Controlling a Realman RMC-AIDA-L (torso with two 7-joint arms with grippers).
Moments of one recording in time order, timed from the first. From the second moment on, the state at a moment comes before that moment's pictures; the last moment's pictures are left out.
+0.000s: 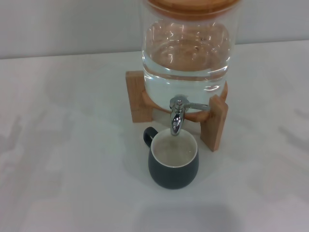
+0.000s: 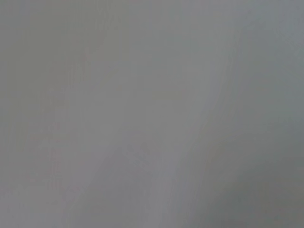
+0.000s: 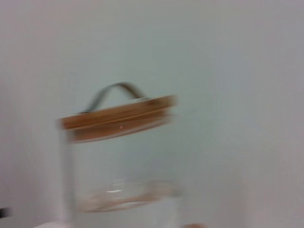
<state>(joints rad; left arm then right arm) -0.23 -2.08 0.92 0.41 -2.24 -1.20 2.32 0.02 2.00 -0.75 -1.00 1.77 1.63 -1.78</state>
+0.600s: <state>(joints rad) -0.23 -2.08 0.92 0.38 -2.39 -1.23 2.39 0.06 2.01 -0.22 -0.30 1.86 1.62 -2.41</state>
